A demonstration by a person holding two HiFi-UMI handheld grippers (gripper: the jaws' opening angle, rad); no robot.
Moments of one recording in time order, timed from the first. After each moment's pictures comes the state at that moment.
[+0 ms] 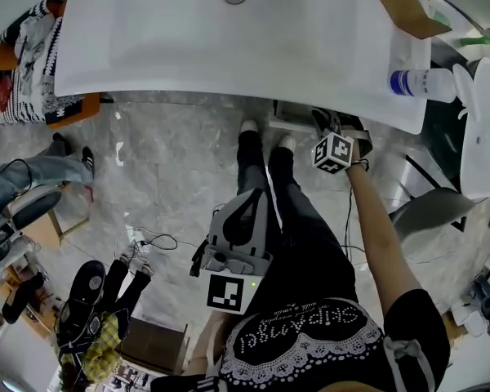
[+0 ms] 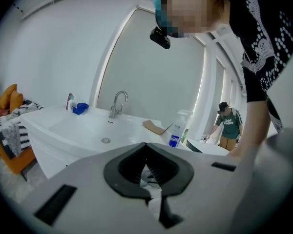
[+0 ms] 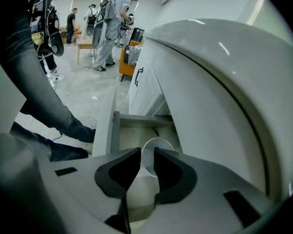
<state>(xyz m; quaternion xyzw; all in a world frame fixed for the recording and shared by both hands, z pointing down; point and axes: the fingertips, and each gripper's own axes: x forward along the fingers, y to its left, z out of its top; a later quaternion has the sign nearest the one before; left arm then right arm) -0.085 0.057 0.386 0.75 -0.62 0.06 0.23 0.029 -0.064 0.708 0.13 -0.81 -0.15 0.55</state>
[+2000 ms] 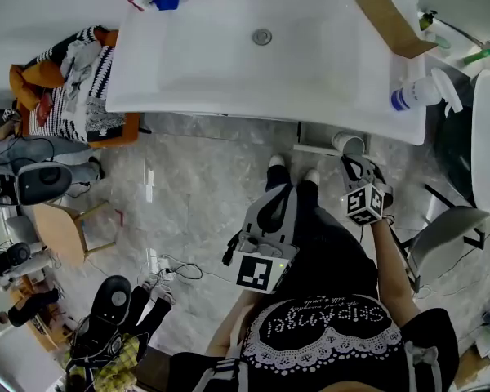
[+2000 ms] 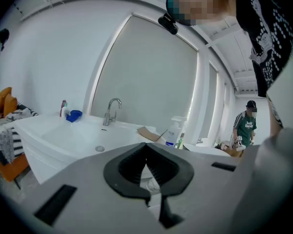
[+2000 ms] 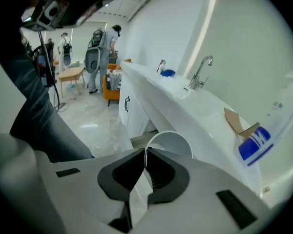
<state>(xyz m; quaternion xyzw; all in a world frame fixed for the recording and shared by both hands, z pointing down) -0.069 0.048 0.364 0.78 -0.60 0.03 0.18 0.056 -0.005 0.598 0.23 -0.86 -0.03 0.45</state>
